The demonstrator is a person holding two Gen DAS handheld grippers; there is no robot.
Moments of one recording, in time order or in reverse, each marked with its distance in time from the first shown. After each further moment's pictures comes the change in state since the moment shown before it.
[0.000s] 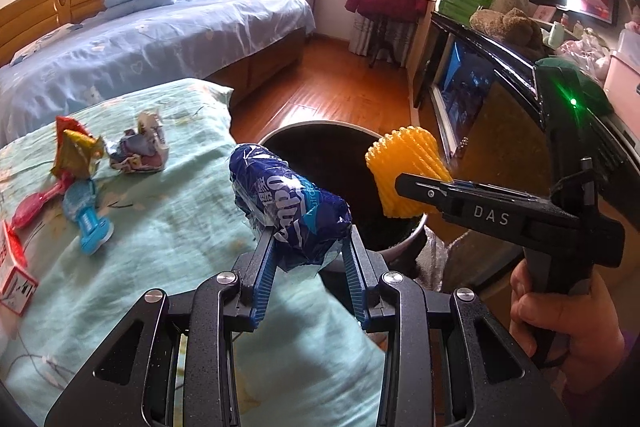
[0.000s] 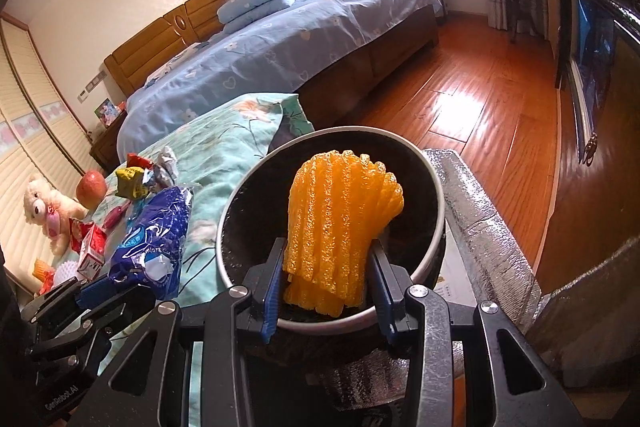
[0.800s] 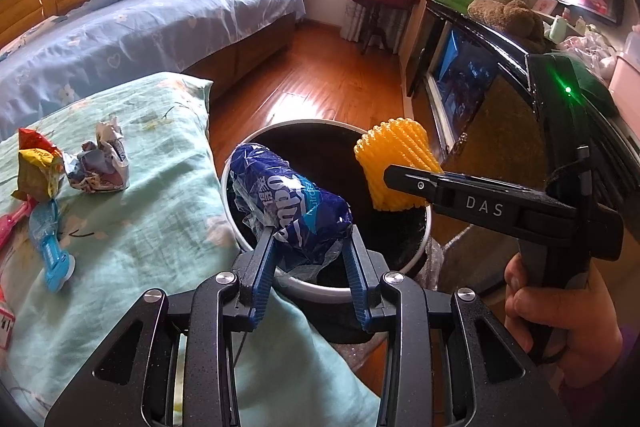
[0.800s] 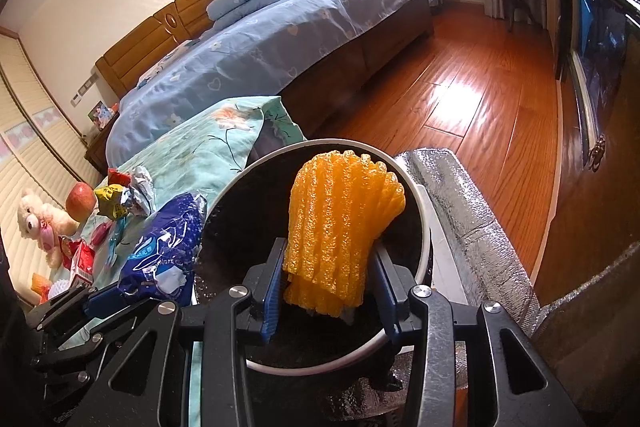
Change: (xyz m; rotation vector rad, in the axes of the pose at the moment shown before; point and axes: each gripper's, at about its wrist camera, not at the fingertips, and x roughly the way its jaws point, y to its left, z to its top) left arm 0.034 -0.005 0.021 0.003 0.059 -0.041; right arm 0.022 -0.020 0.024 0.028 0.037 0.002
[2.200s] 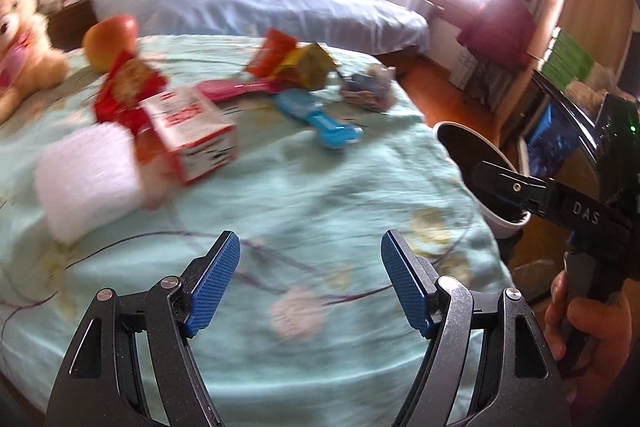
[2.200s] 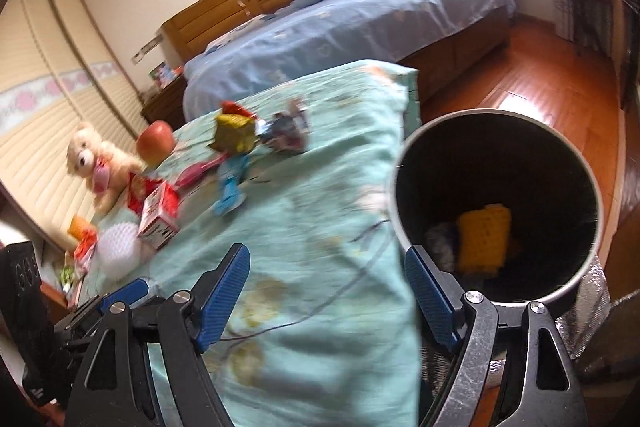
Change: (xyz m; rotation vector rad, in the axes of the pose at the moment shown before) left arm -0.117 0.134 -0.122 -0.362 -0.082 0.271; right arm 0.000 0.139 -0.055 -0.172 0.028 0.176
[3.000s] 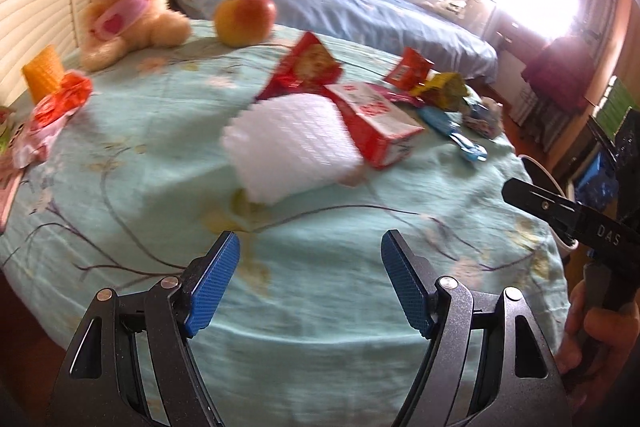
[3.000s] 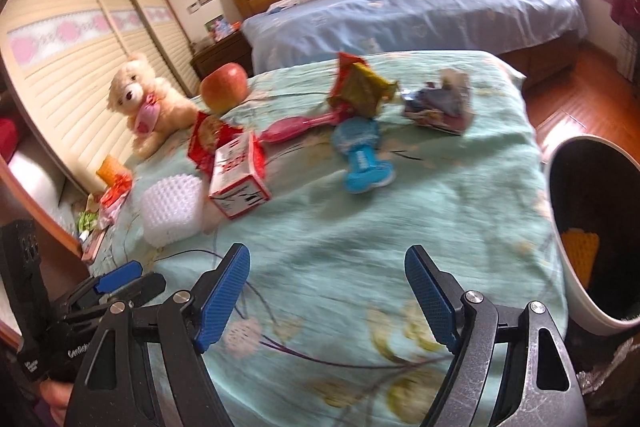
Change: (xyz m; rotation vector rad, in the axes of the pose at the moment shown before) left arm -0.042 0.105 -0.020 -0.163 -0.031 0.184; right arm 0.043 0.100 -0.011 -0.192 0.086 0.120
